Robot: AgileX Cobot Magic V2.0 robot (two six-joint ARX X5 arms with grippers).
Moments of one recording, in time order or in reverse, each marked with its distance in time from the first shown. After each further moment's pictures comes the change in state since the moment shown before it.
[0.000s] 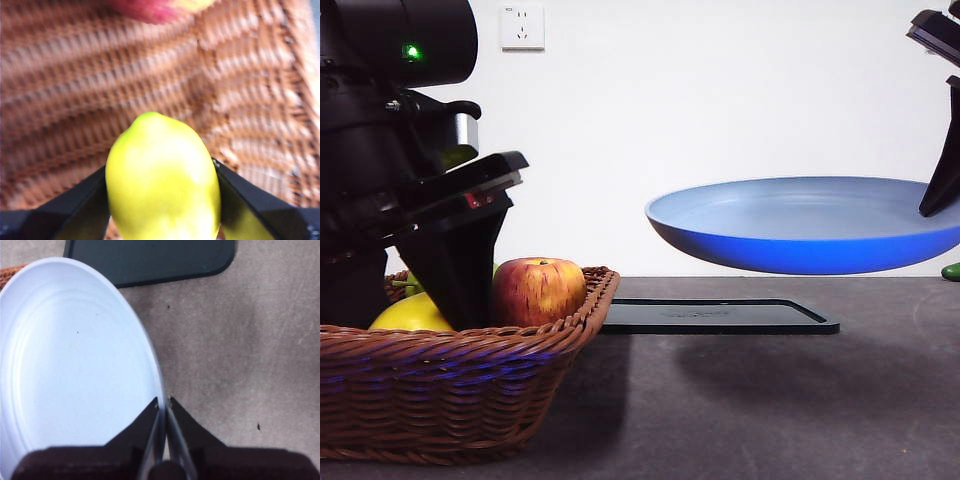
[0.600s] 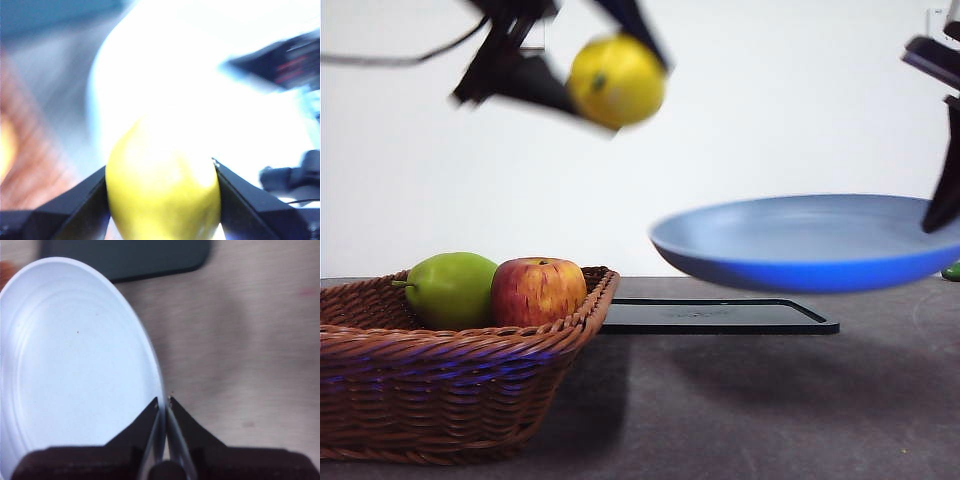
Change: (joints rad) left arm -0.050 0.004 0.405 0.005 0.273 0.035; right arm 0.014 0.037 0.000 0.008 0.027 0.013
